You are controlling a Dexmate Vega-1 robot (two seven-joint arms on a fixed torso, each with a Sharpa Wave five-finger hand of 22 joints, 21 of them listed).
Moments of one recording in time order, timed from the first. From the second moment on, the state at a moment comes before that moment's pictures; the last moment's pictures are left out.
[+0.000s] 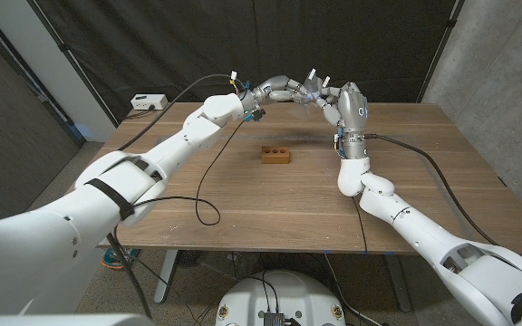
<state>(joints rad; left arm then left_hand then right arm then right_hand) 0.19 0.26 0.73 -0.82 -0.26 -0.45 -0.45 1.07 0.04 0.50 -0.12 0.17 1.04 -0.09 0.39 0.19 1.15 -0.14 0.39 0.43 1.04 -0.17 0.28 0.45 0.34 -0.04 1.18 0.19 -0.71 -0.36 -0.50 -1.23 -0.78 0.29 -1.12 1.24 0.06 0.03 -0.12 0.30 1.18 -0.04 0.30 0.31 1.30 -0.12 0.69 0.64 1.12 -0.22 1.09 1.22 0.39 -0.05 1.54 0.24</state>
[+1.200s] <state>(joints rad) 0.19 0.25 0.74 -0.82 -0.24 -0.44 -0.45 1.06 0.03 0.51 -0.12 0.17 1.04 -0.09 0.39 0.19 1.15 -0.14 0.39 0.44 1.04 -0.17 0.28 0.46 0.34 -0.04 1.19 0.18 -0.71 -0.36 -0.49 -1.19 -0.36 0.58 -1.03 1.18 0.06 0.05 -0.12 0.20 1.08 -0.01 0.25 0.29 1.23 -0.11 0.66 0.63 1.07 -0.19 0.98 1.19 0.35 -0.04 1.56 0.24</state>
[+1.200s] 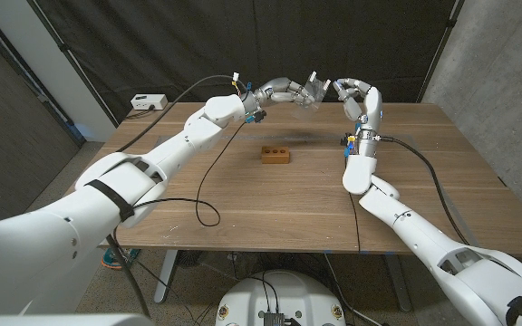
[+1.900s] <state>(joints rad) 0.15 0.22 0.75 -0.73 -0.24 -0.47 -0.45 1.06 0.03 0.51 -0.12 0.17 1.04 -0.09 0.39 0.19 1.15 -0.14 0.39 0.44 1.04 -0.17 0.28 0.47 0.34 -0.04 1.19 0.18 -0.67 -0.37 -0.52 -1.16 -0.35 0.64 -0.99 1.10 0.04 0.03 -0.09 0.20 1.09 -0.01 0.25 0.29 1.25 -0.10 0.67 0.64 1.08 -0.19 1.00 1.21 0.34 -0.04 1.56 0.23</state>
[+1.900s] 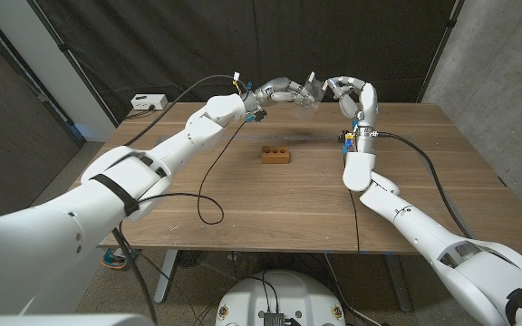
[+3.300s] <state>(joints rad) 0.15 0.21 0.75 -0.74 -0.24 -0.47 -0.46 1.06 0.03 0.53 -0.13 0.17 1.04 -0.09 0.39 0.19 1.15 -0.14 0.39 0.44 1.05 -0.17 0.27 0.48 0.33 -0.04 1.20 0.18 -0.66 -0.36 -0.53 -1.16 -0.44 0.60 -1.09 1.30 0.05 0.14 -0.17 0.22 1.20 -0.02 0.29 0.29 1.35 -0.09 0.70 0.64 1.14 -0.21 1.04 1.23 0.41 -0.04 1.55 0.24</state>
